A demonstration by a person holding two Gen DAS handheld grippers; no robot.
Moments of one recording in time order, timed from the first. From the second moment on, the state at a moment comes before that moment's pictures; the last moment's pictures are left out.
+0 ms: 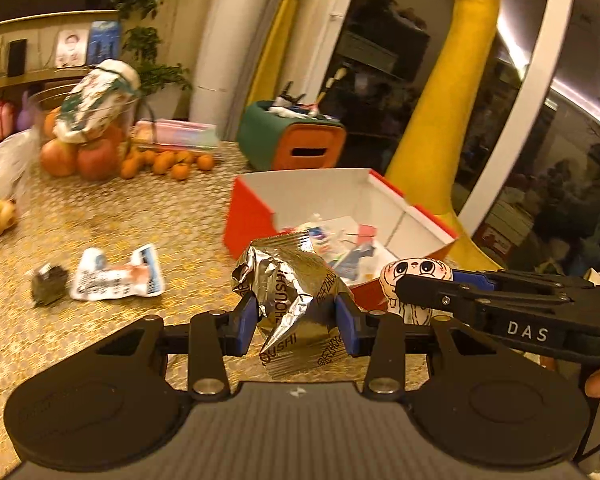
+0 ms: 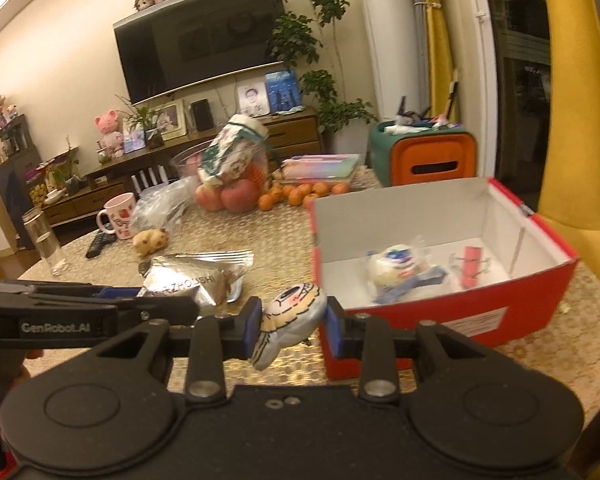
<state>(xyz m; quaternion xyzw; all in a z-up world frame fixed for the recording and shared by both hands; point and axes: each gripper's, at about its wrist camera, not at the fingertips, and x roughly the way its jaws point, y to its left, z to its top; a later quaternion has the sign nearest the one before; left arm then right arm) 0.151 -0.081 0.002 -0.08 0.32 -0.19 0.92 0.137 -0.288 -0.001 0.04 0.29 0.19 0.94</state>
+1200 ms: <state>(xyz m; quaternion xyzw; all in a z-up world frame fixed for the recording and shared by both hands) 0.333 -0.216 0.018 0.01 0.37 -0.25 0.90 0.262 -0.409 -0.018 0.03 0.34 0.08 0.94</state>
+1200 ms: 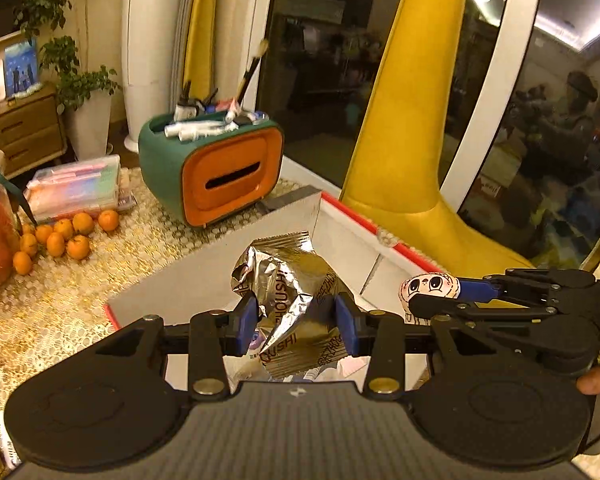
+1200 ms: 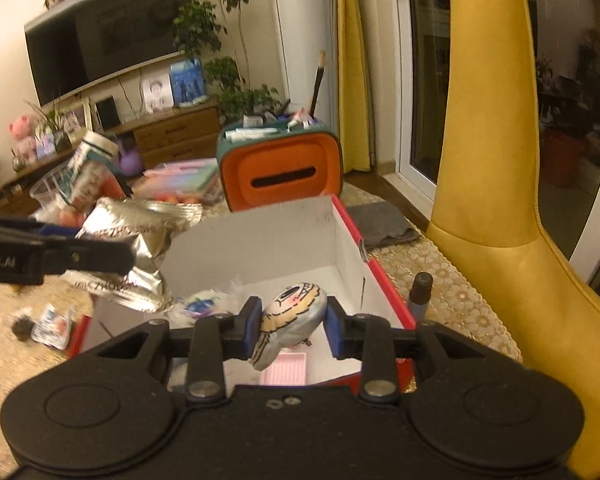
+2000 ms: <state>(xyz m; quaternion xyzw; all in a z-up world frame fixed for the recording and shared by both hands) 0.371 -0.253 -0.040 0.06 0.44 -0.25 0.86 0.299 -0.399 -0.062 -0.03 0.41 0.09 0.91</state>
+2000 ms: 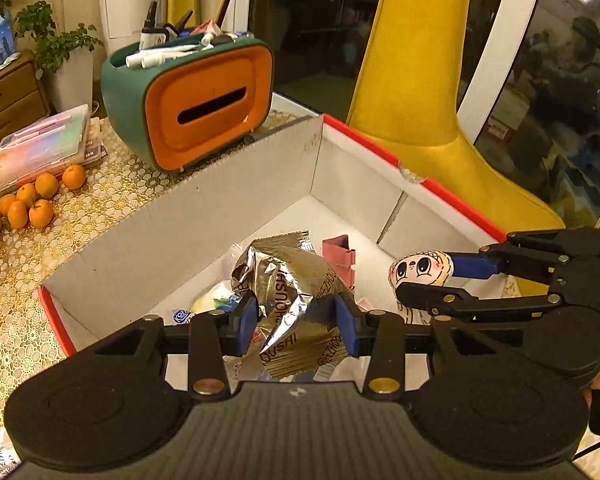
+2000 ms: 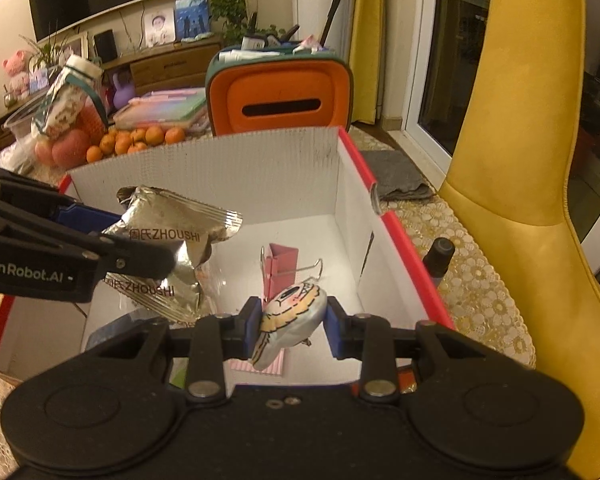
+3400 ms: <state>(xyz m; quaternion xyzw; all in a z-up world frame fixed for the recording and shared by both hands) 0.327 -0.229 -0.034 0.06 0.45 -0.29 0.85 0.284 -0.389 -0.039 -0.04 0.41 0.11 0.90</state>
